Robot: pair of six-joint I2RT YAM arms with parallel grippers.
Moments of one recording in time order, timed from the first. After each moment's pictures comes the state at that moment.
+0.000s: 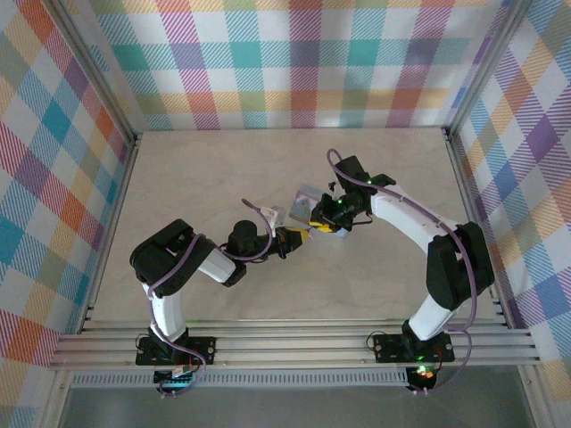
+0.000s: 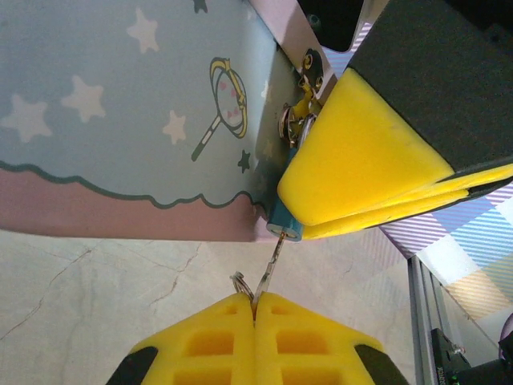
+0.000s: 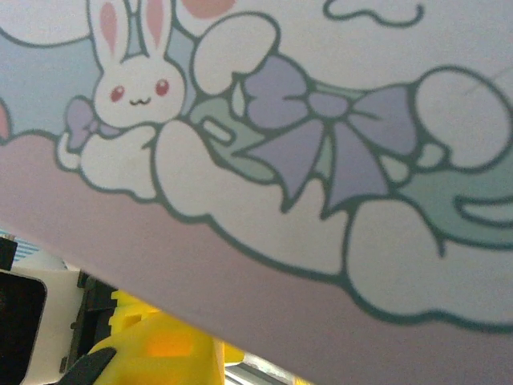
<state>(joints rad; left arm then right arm) -0.66 1.87 0.55 1.19 0.47 -0.64 0.49 1.65 1.25 -0.75 -0.49 0.78</state>
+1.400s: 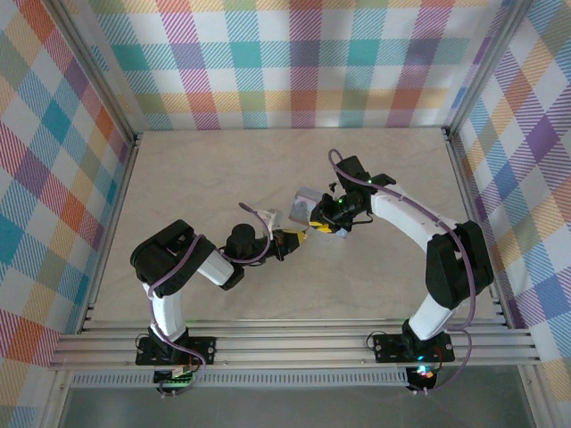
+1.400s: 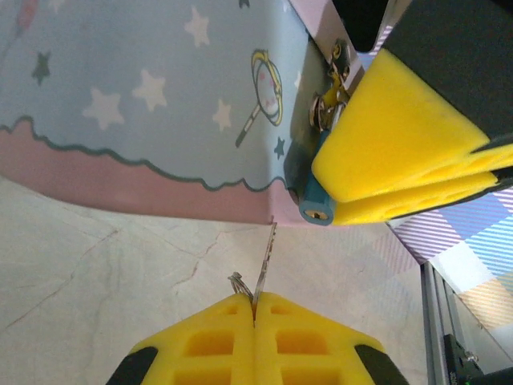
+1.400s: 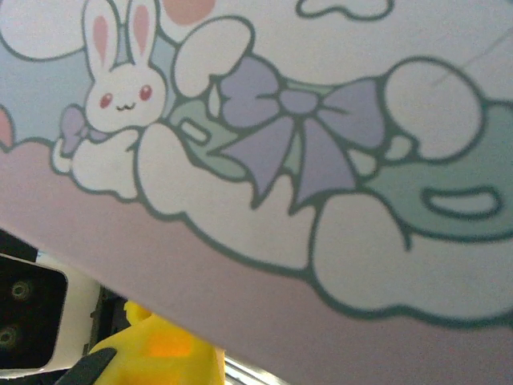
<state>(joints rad) -0.67 1.87 0.51 1.21 0.43 -0.65 0.47 1.66 1.25 -0.75 -0.51 0.81</state>
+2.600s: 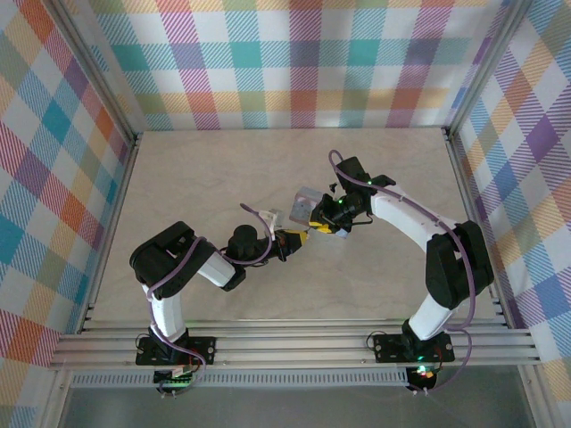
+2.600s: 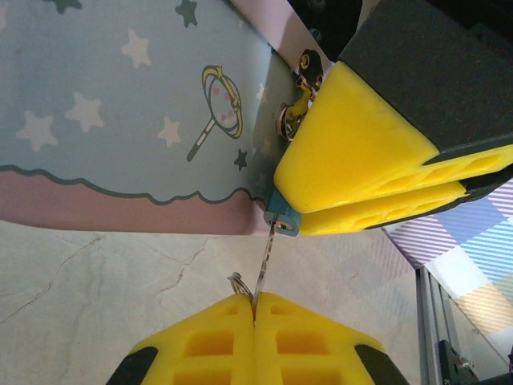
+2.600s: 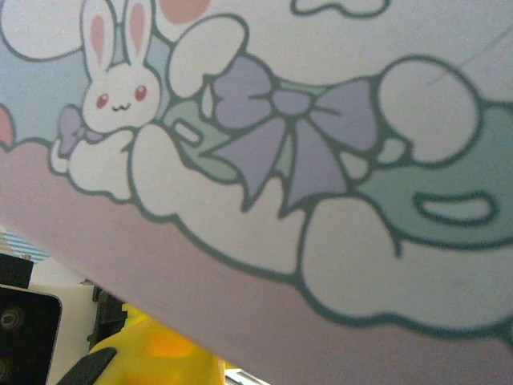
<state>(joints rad) -0.70 1.86 0.51 1.21 0.40 -0.66 0.47 1.66 1.24 -0.73 -0.51 0.83</state>
